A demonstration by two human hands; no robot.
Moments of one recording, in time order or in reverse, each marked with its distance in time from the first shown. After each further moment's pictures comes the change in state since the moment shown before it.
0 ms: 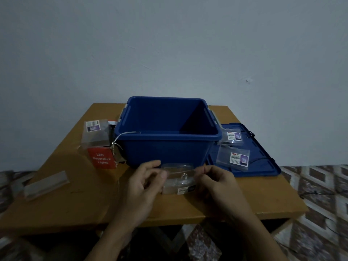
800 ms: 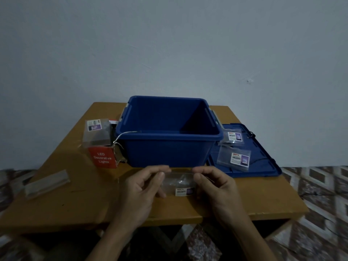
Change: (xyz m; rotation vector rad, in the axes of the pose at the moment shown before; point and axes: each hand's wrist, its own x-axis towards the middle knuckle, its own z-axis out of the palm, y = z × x) left_hand -0.004 0.003 0.000 -0.013 0.040 0.085; right_hand -0.004 0.018 0.005 0.211 -0.043 -0.214
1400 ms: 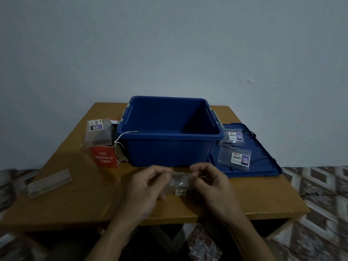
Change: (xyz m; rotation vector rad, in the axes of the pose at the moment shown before) left_hand 0.004 0.009 0.002 0.044 -0.055 -0.154; right_hand 0.005 -0.003 0.007 -0.179 -0.025 0.087
